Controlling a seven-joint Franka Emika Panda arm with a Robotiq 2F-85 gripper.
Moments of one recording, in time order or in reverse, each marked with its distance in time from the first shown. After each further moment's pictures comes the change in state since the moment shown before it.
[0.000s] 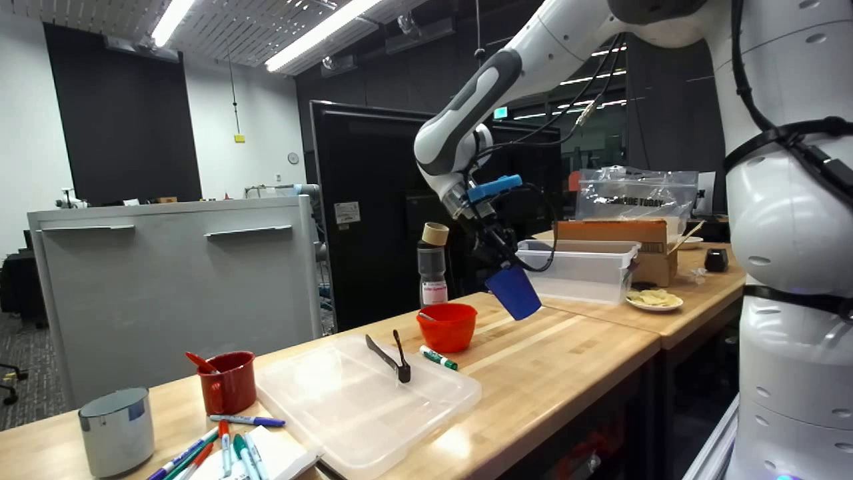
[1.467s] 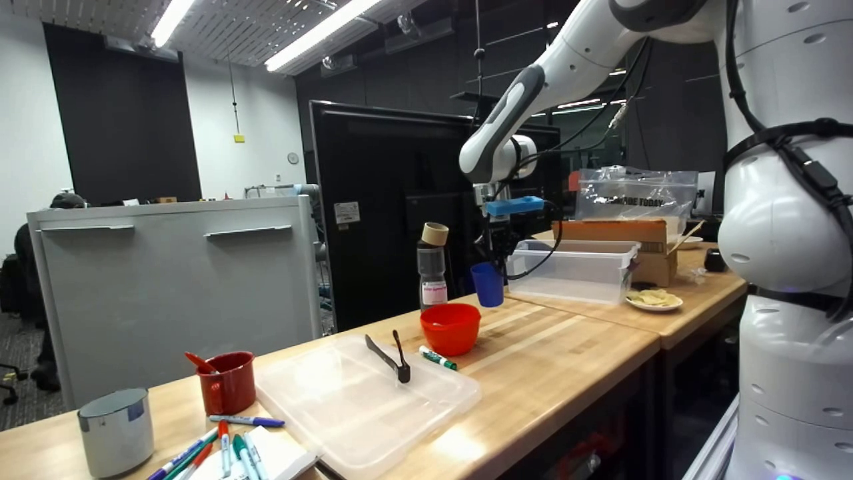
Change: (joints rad) arm -0.109 -0.024 -0.132 -0.101 0.100 0.662 0.068
